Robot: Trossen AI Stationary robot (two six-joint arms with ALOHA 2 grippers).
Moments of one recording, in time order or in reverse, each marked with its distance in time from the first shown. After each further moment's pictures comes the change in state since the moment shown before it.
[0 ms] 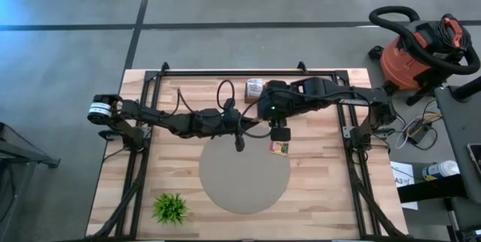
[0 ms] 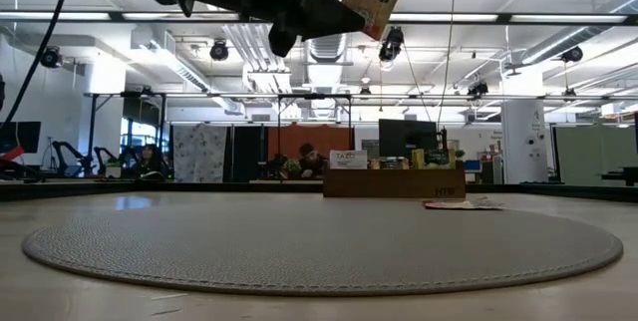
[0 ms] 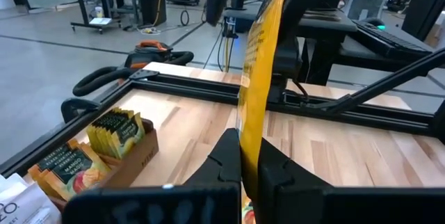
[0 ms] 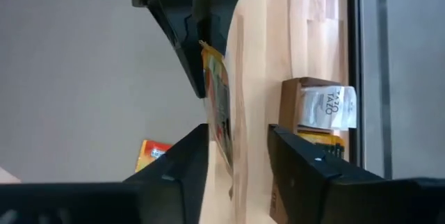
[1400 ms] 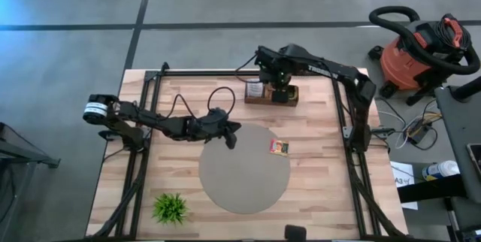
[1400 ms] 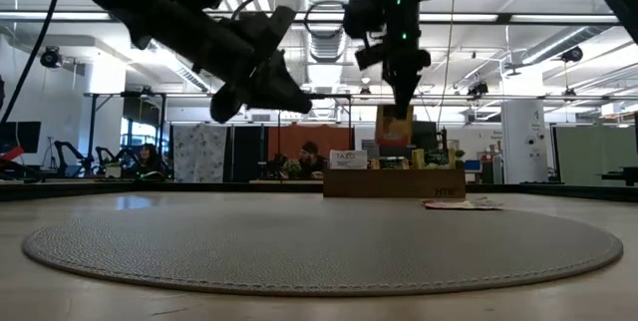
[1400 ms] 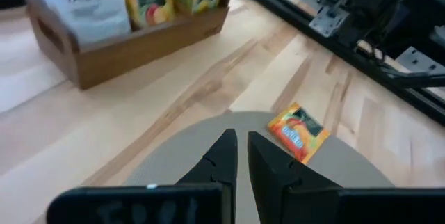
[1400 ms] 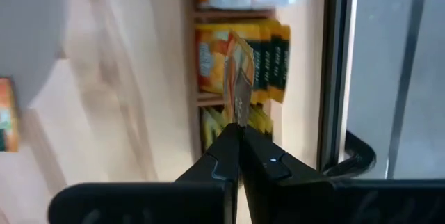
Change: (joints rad) left arm 0.002 -0.048 -0.203 -0.156 -0.127 -0.488; right arm -0.525 0.209 -0.128 0.000 -0.055 -0.290
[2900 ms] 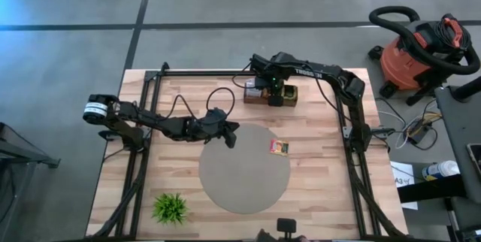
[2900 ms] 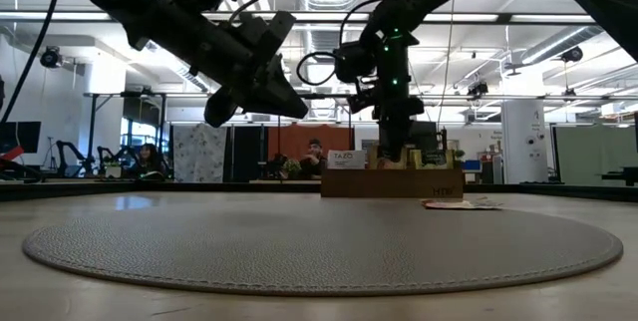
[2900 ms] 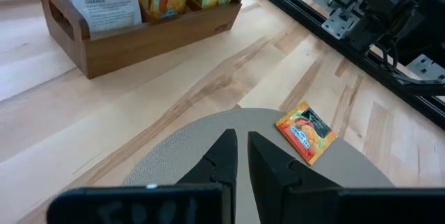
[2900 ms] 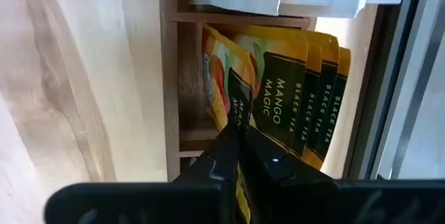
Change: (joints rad) left arm -0.002 -0.002 -0.008 -0.023 -0.026 -0.063; right arm -0.035 0.126 -0.109 0.186 -0.011 -0.089
